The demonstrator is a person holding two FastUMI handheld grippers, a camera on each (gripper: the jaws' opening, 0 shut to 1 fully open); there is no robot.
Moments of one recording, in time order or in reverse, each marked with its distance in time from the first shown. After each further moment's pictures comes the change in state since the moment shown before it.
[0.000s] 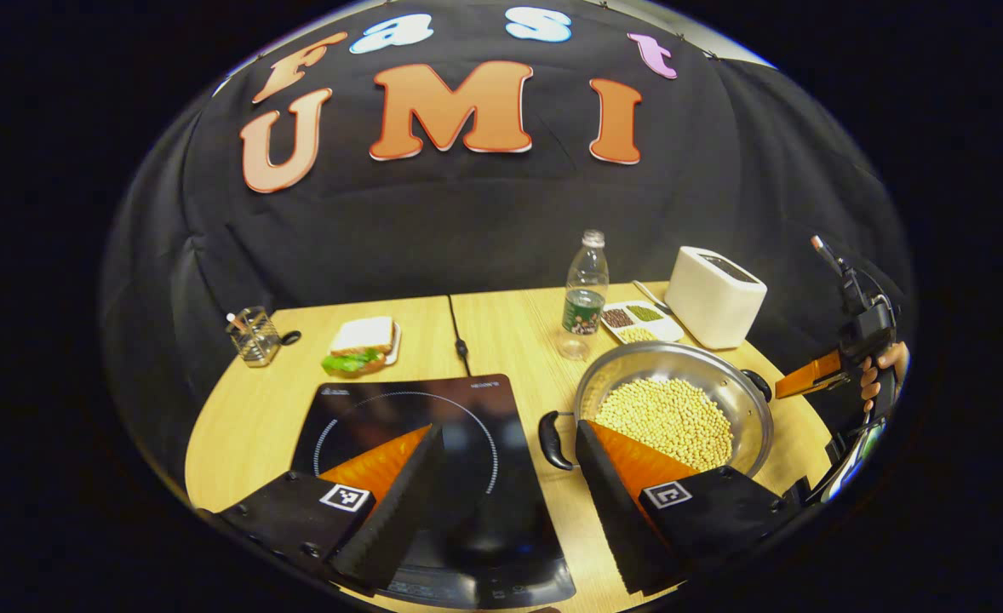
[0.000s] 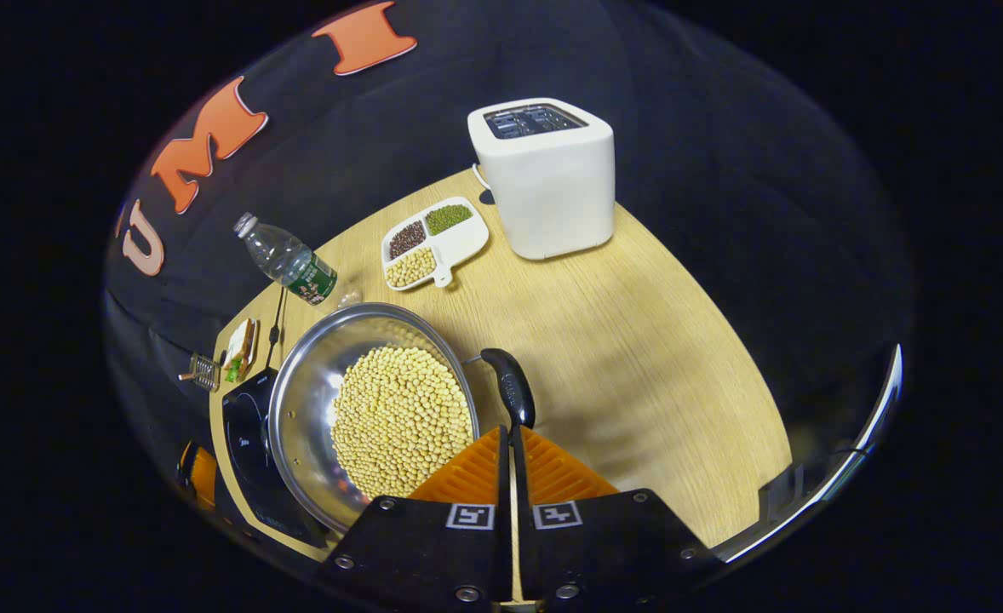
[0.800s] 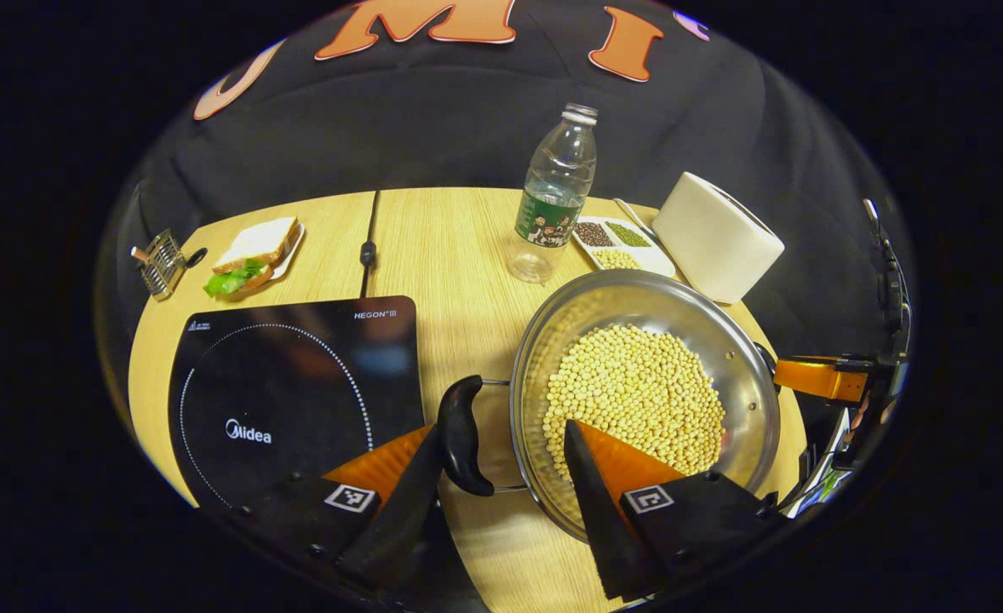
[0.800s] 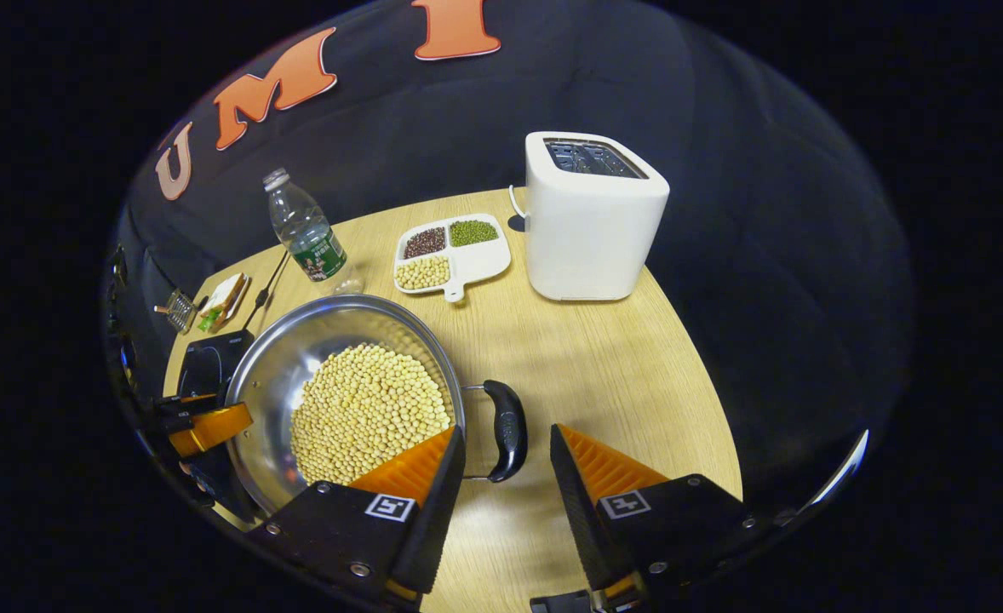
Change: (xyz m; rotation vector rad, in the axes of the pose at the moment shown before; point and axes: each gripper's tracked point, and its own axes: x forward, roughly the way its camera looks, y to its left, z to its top) left arm 0.098 -0.052 -0.052 -0.092 0.296 -0.112; right arm 0.023 -0.008 0.012 -0.238 -0.074 -0.073
